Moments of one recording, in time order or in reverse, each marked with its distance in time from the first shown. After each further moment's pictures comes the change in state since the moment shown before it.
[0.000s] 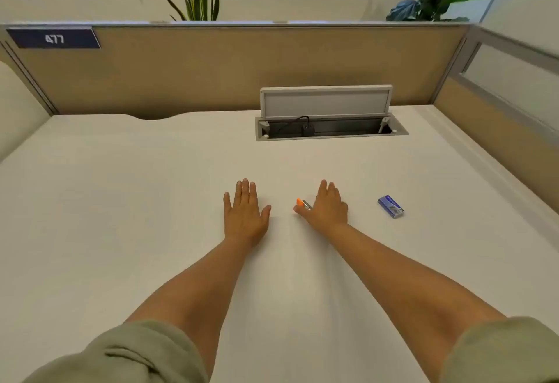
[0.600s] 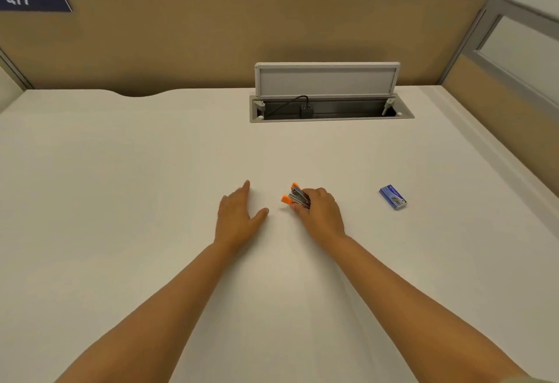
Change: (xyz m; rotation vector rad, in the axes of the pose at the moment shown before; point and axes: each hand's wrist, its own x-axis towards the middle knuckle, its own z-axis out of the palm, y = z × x) left_hand -0.015 -0.006 0.008 -0.526 -0.010 -0.028; right_hand -0.013 0.015 0.016 0.163 0.057 -0.186
